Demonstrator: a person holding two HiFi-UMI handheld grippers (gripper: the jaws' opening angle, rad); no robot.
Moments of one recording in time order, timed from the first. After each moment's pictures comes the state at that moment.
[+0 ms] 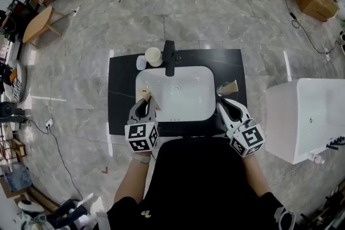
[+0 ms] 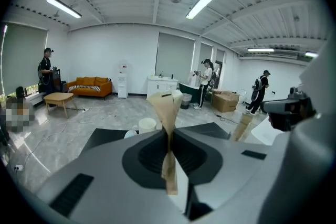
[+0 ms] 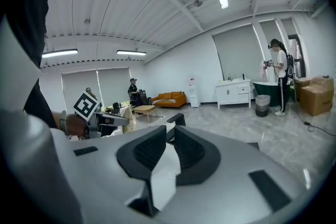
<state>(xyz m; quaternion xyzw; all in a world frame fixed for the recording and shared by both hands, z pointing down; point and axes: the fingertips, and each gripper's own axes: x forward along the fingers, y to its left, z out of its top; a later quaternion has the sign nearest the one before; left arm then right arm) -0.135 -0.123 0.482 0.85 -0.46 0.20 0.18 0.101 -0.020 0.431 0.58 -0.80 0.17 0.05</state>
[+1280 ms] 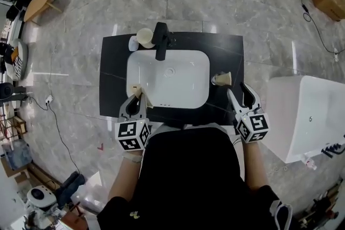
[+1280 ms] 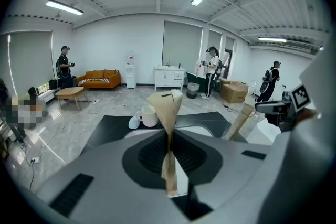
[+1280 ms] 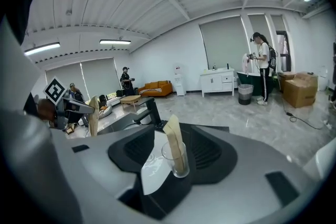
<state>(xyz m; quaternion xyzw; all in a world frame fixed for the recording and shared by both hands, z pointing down) -0.122 -0.085 0.494 0.81 -0.49 0.26 0.20 0.216 -0.018 0.504 0.62 -0.75 0.23 0.10</state>
